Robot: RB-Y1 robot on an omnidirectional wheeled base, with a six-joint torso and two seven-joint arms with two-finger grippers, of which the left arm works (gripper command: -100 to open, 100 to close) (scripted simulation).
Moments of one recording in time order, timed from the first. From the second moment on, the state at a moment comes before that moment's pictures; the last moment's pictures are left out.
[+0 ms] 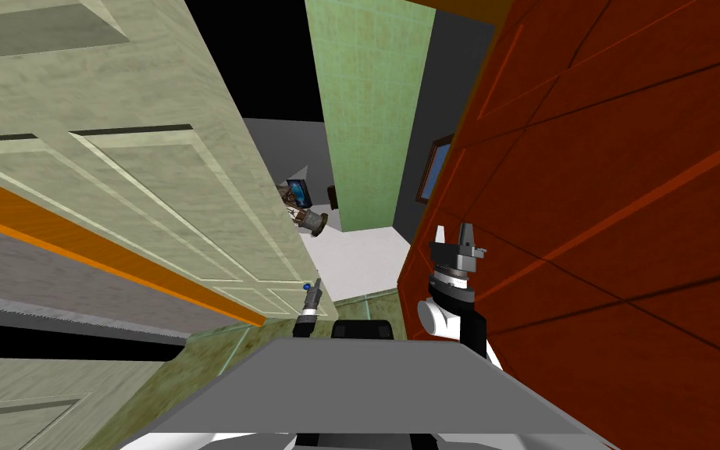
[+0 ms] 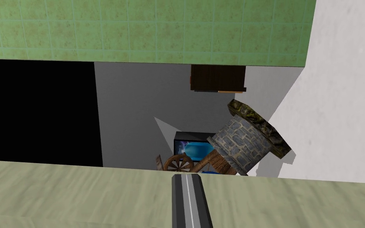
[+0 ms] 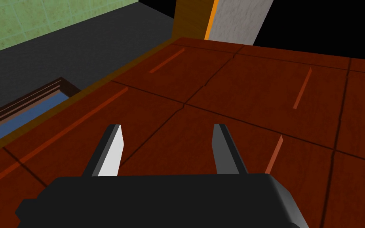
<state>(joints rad) 0.18 0.08 0.00 -0.84 0.03 -1.03 0.08</state>
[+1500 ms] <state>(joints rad) 0.19 0.18 -0.02 -0.92 0.02 -0.87 0.17</state>
